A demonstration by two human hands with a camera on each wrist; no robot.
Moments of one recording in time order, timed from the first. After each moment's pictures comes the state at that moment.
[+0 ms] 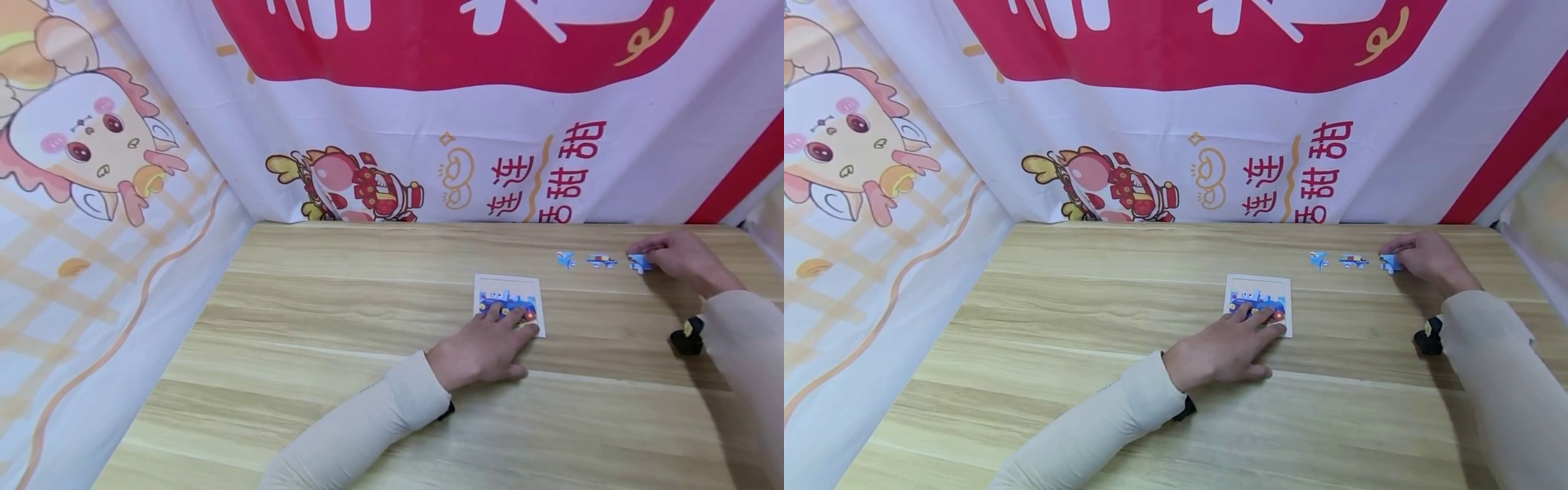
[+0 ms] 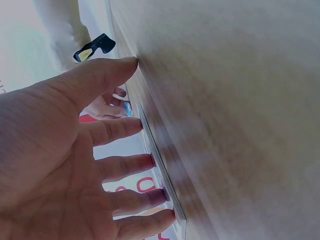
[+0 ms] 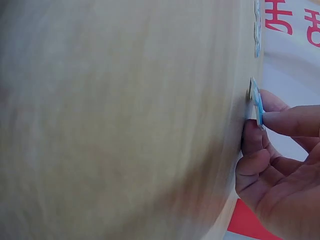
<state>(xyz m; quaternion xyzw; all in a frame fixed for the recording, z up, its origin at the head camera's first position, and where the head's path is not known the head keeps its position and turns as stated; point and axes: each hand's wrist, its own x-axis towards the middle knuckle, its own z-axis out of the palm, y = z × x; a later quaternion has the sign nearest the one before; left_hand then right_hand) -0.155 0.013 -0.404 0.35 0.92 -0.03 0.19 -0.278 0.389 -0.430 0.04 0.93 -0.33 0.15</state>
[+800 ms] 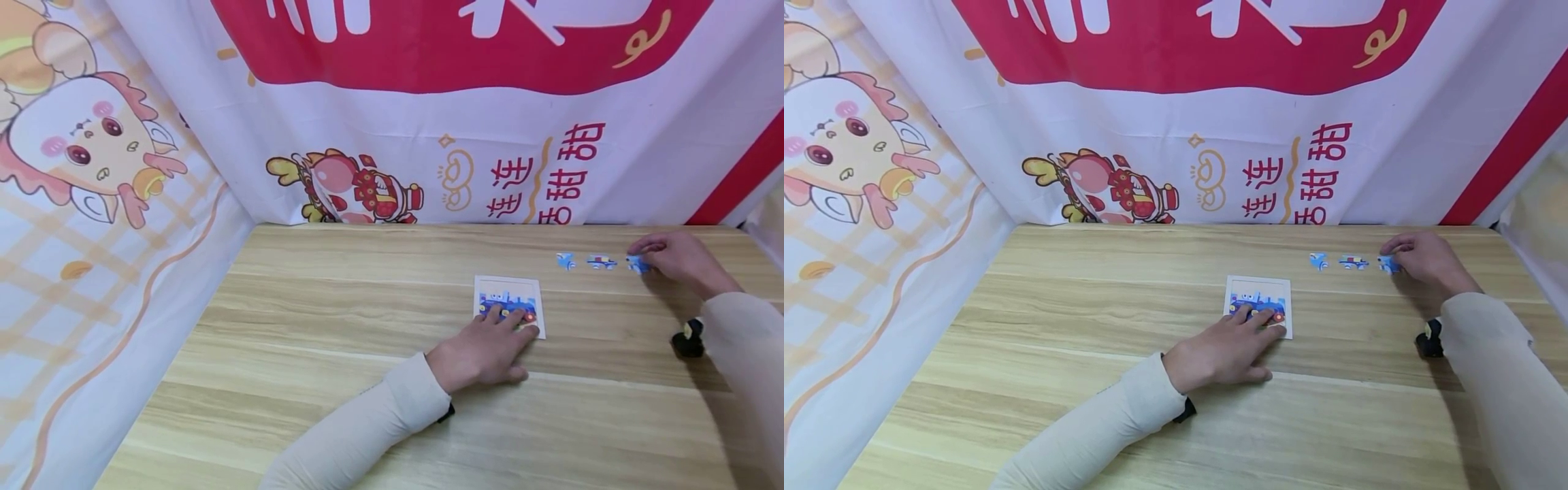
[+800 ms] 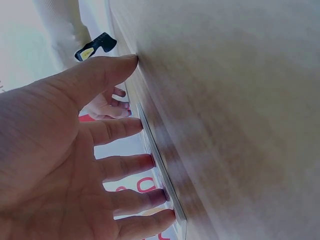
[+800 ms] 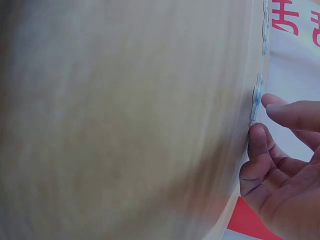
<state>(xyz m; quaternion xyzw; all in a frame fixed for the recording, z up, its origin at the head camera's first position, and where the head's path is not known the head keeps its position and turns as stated) -0.156 0.013 -0.405 0.36 0.92 -0.02 0.19 -0.279 0.386 -0.434 0.01 0.95 -0.28 0.10</state>
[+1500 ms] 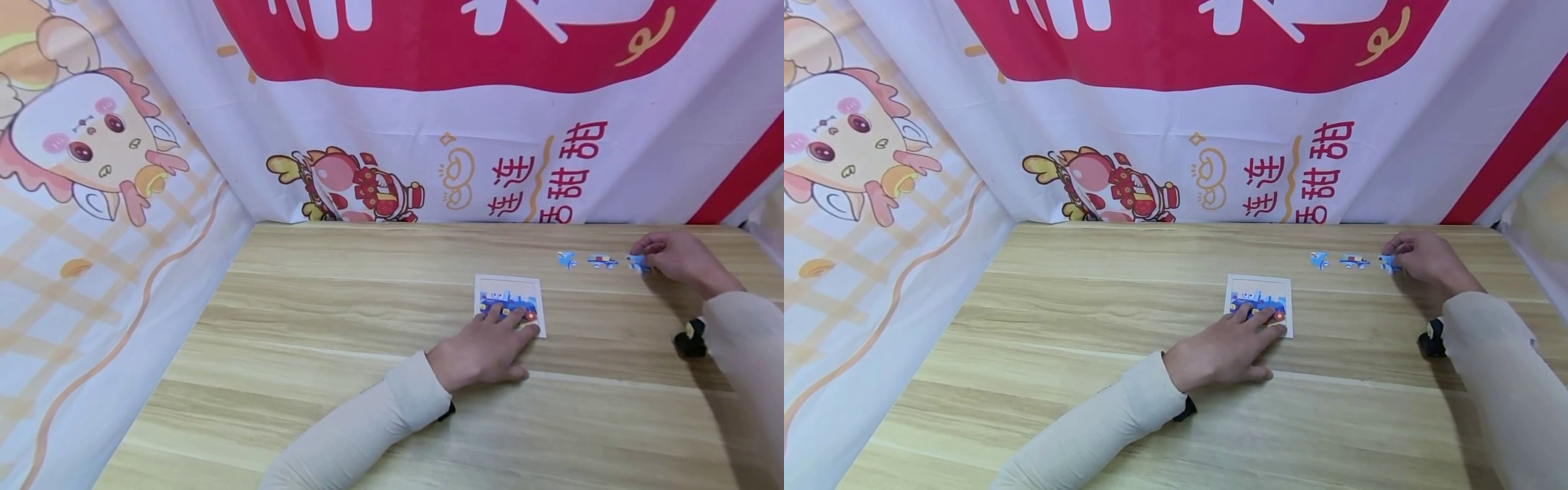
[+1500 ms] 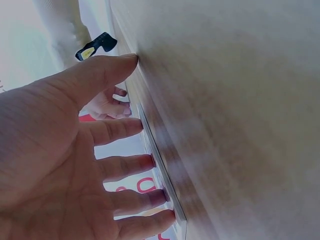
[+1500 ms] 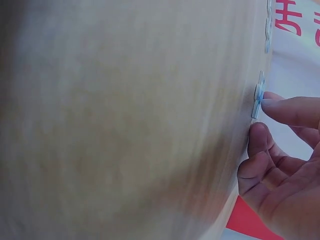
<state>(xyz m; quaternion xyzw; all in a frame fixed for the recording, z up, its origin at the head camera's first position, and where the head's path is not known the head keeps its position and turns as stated) -0.156 0.013 -0.406 0.35 0.91 -0.02 0.20 -0.279 0.384 -0.433 0.01 0.95 -0.29 0.11</state>
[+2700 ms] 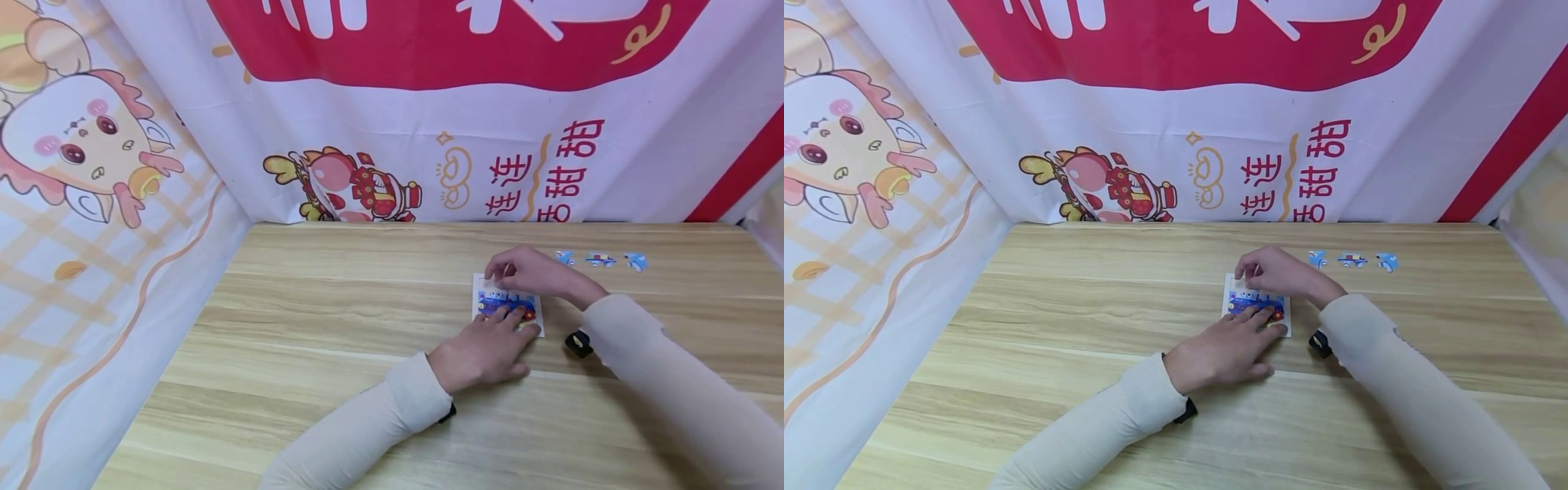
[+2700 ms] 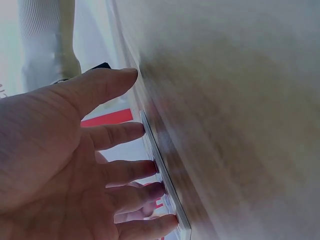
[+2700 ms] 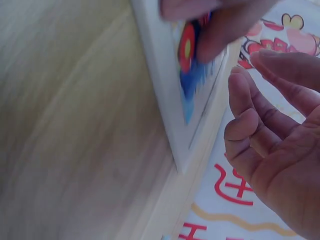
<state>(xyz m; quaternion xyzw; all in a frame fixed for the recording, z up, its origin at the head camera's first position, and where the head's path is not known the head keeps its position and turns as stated) -0.155 0.016 -0.405 0.36 0.92 -0.03 0.17 -0.259 0.175 -0.404 -0.27 0.89 -0.33 0.17</state>
